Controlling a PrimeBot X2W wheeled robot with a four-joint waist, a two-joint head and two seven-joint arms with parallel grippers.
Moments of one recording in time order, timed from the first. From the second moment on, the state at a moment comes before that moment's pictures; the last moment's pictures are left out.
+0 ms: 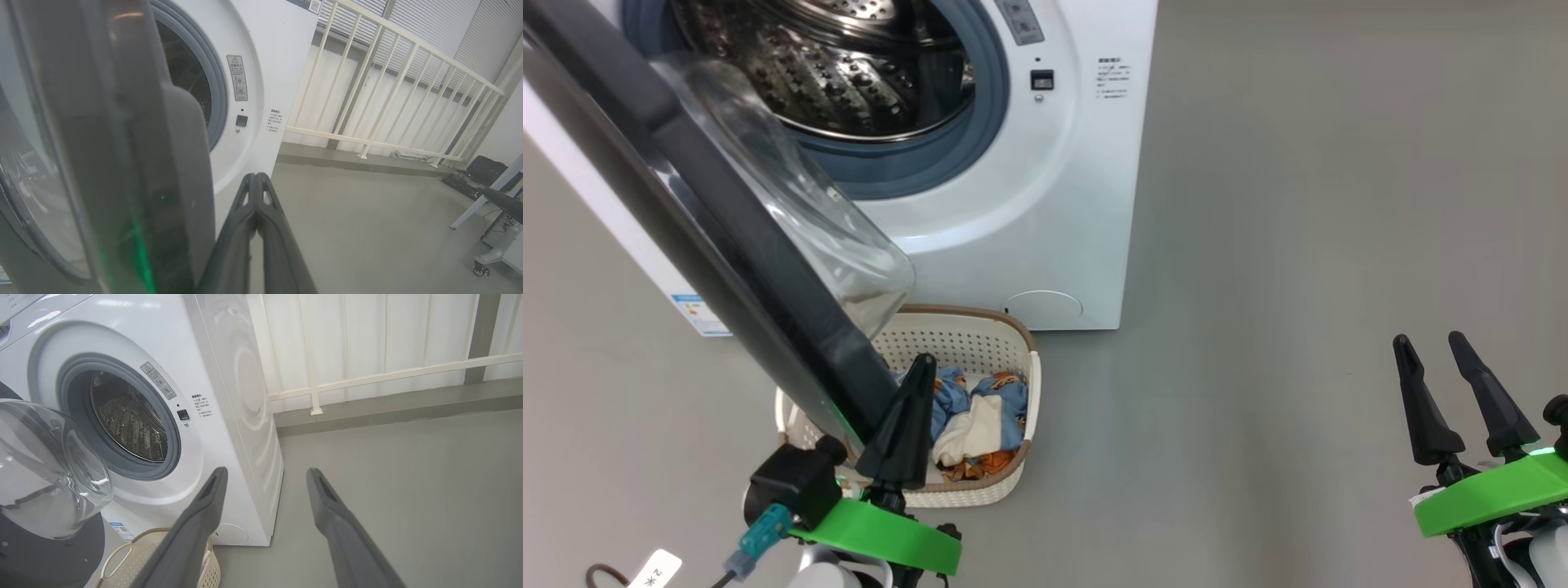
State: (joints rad) left arm -0.23 0.03 -0.29 0.28 -0.40 -0.04 -0.26; right arm -0.10 -0.34 0.12 0.20 0.62 0.12 -0.25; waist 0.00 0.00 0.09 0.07
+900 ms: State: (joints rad) left arm -0.18 0.02 -0.25 0.26 -0.39 -0.04 -0.26; right arm -0.10 -0.35 0.12 0.19 0.61 0.12 -0.25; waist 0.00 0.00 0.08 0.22
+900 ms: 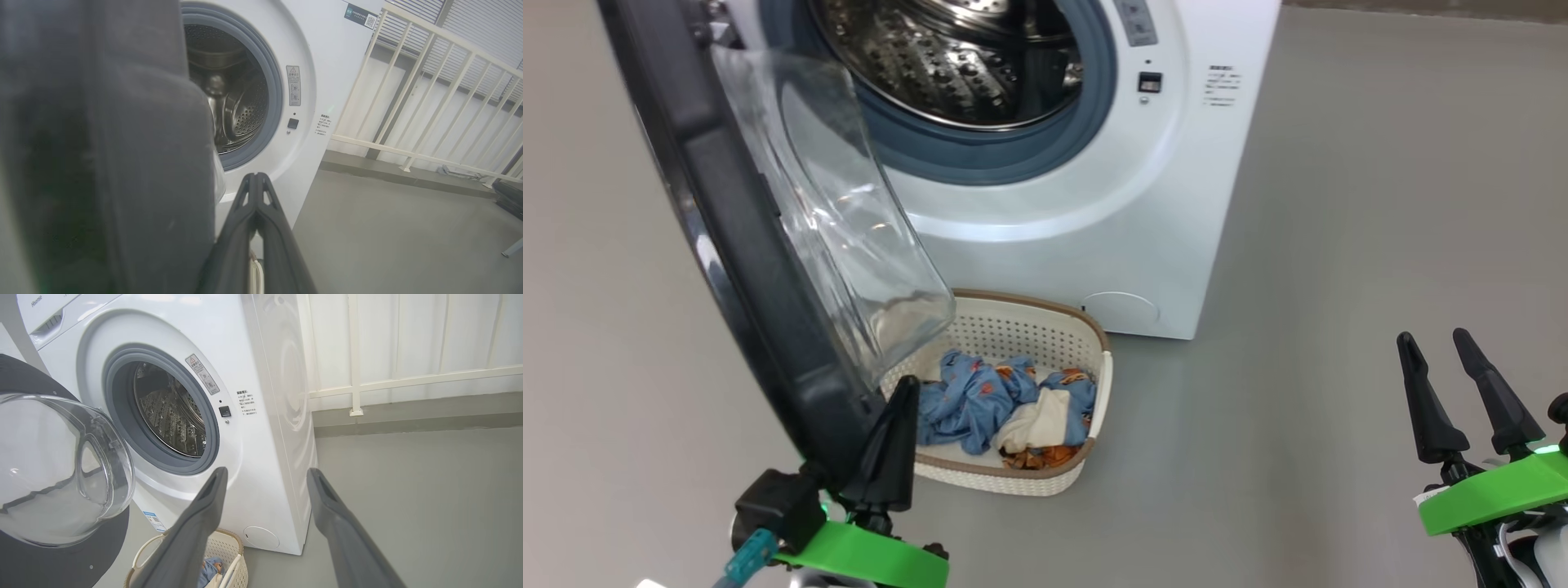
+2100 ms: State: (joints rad) left arm -0.13 0.04 0.05 0.28 -0.27 0.01 -0.26; right arm -0.10 -0.35 0.12 0.19 0.61 0.12 -0.25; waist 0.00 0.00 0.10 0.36
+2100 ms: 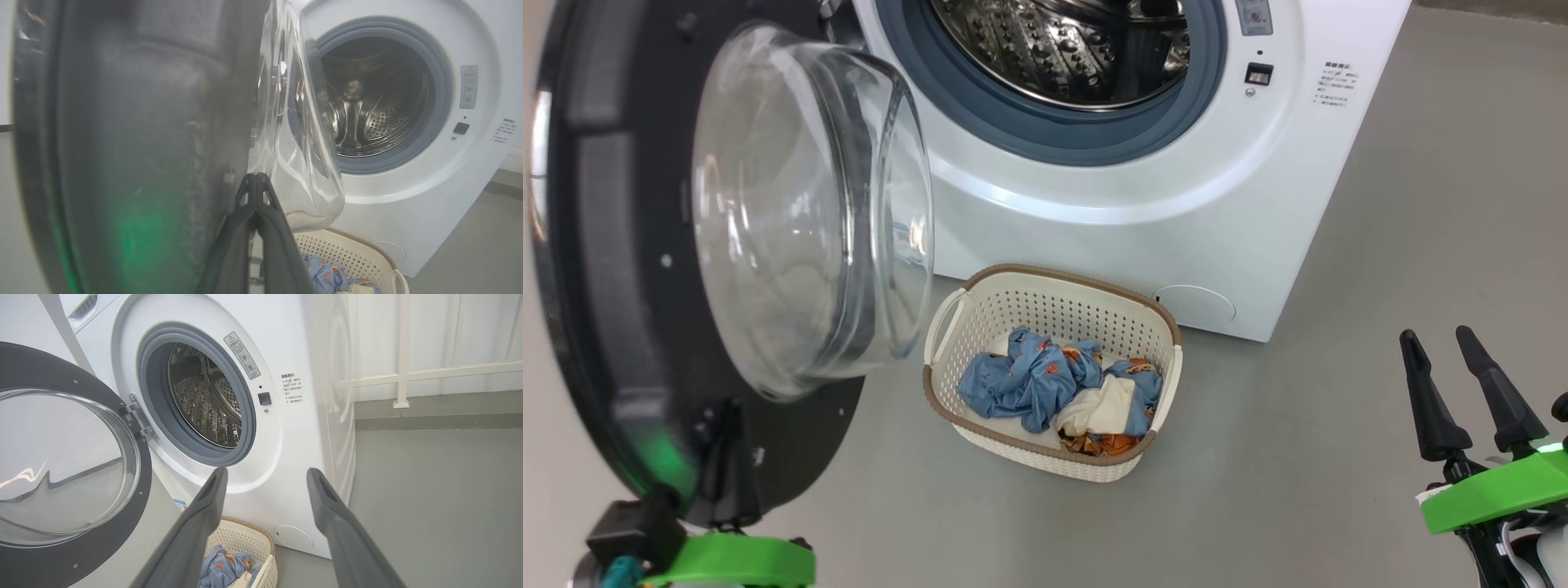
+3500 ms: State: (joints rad) left arm -0.43 0.14 0.46 0.51 -0.16 0.00 -0.26; right arm -0.19 -0.45 0.13 0.16 0.61 0.12 -0.25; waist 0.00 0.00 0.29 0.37
